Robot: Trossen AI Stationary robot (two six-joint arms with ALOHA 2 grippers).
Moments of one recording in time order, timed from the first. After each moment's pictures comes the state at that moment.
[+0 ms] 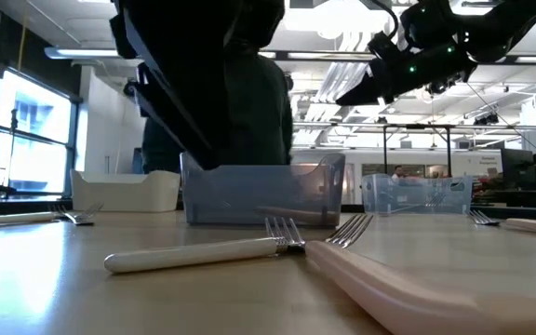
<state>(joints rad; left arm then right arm) -0.45 1.95 1.42 -0.59 -0.11 -0.79 -0.58 1.15 0.58 0.34 -0.13 -0.22</state>
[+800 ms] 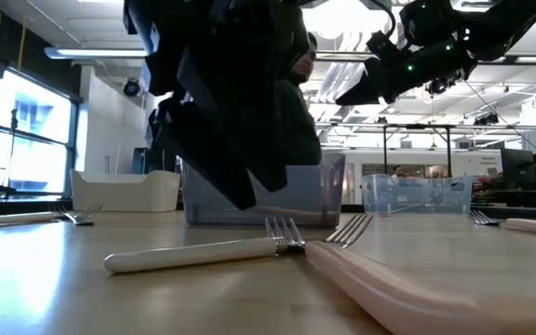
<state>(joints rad) -0.45 2.04 1.42 -0.48 -0.15 -0.93 -0.53 1.15 0.58 0.34 -0.03 -0.19</state>
